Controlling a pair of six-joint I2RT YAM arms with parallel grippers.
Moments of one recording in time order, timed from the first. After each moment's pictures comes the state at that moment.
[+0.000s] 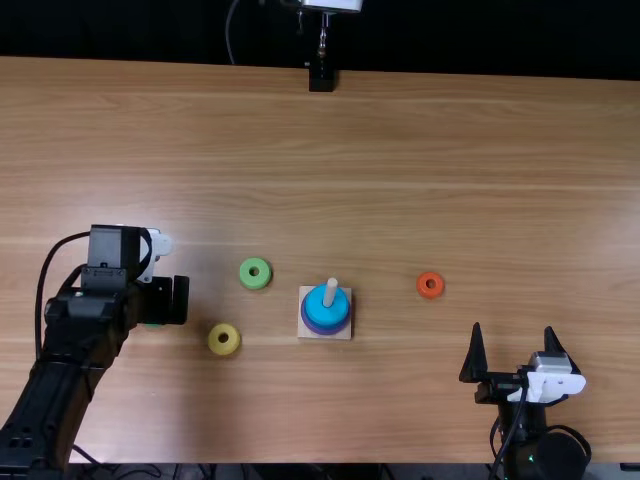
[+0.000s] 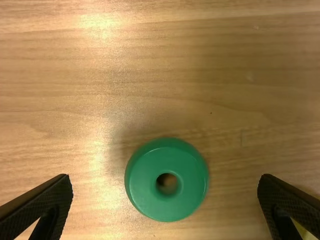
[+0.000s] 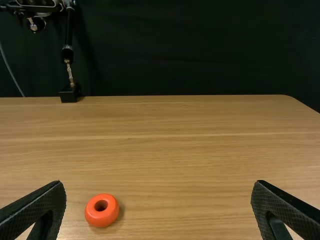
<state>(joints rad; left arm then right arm) -0.04 1.47 0.86 -0.55 -0.02 -0.01 -0.07 0.01 0.04 -0.07 -0.03 -0.05</state>
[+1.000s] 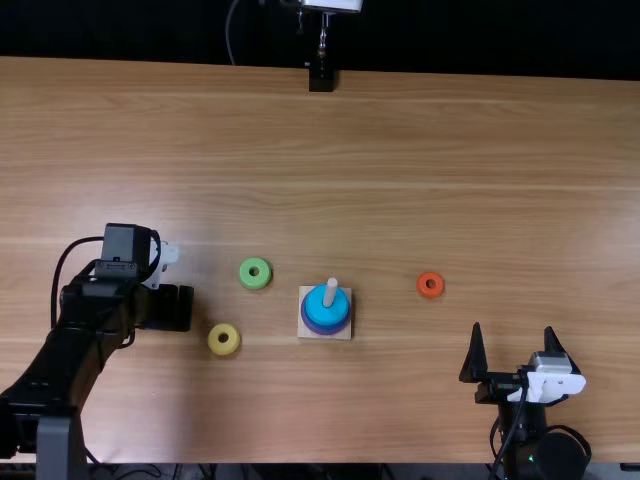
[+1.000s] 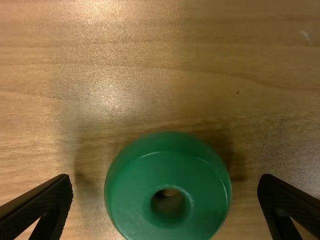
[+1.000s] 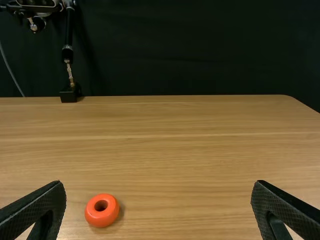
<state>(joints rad) -0.04 1.62 0.86 -0.55 -0.02 0.00 -0.07 0.01 0.04 -0.07 -0.03 -0.05</state>
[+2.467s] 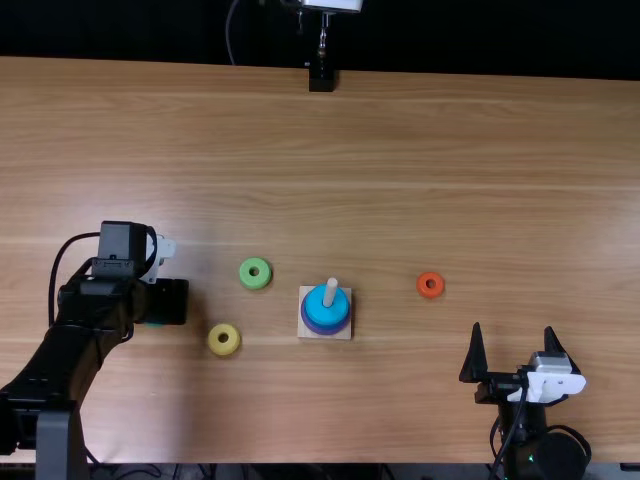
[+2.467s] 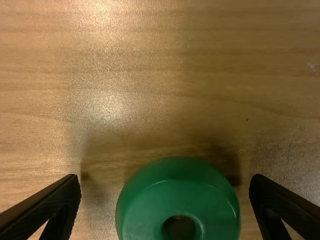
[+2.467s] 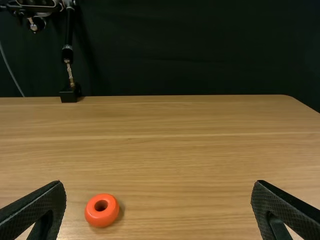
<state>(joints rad) -0.02 1.63 0.86 -0.49 -0.02 -0.01 -0.07 0.01 0.04 -0.07 -0.03 -0.05</state>
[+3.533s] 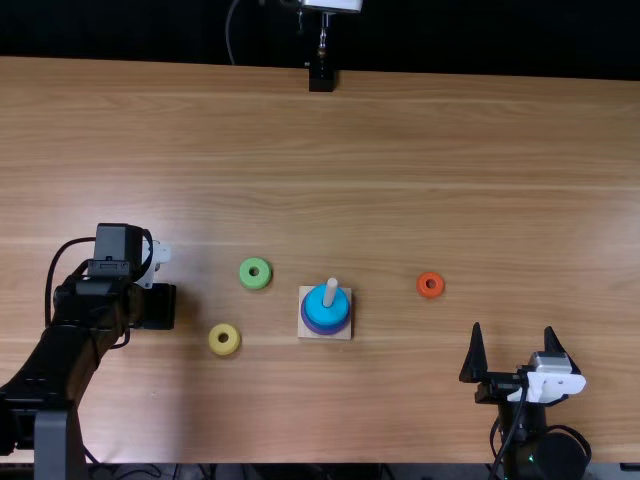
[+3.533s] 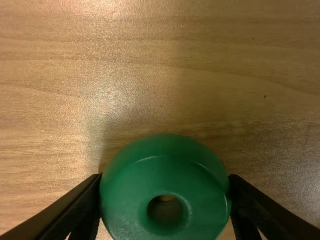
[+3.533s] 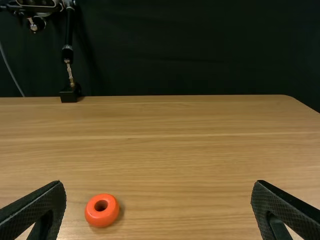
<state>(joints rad) 0.00 1.63 0.86 -0.54 -0.02 -0.01 -0.07 0.01 0.04 -0.07 -0.03 -0.05</state>
